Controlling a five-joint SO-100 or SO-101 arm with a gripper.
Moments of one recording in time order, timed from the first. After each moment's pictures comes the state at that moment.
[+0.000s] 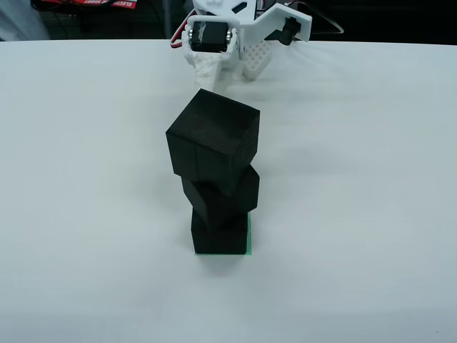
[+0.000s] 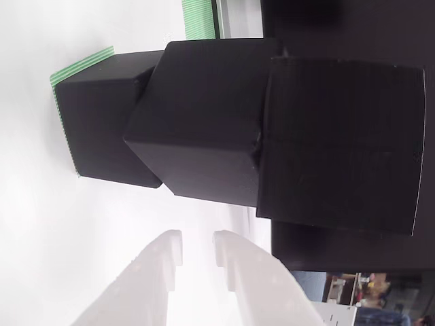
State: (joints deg) arm 3.3 195.9 177.9 47.3 2.6
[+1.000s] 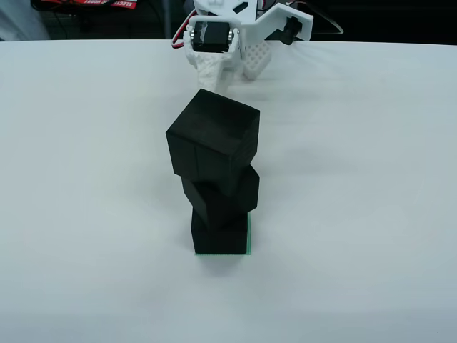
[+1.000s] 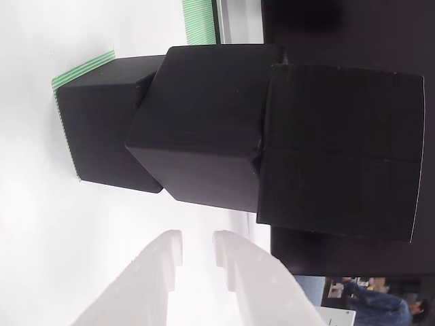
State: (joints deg) arm 2.5 195.9 177.9 47.3 2.5
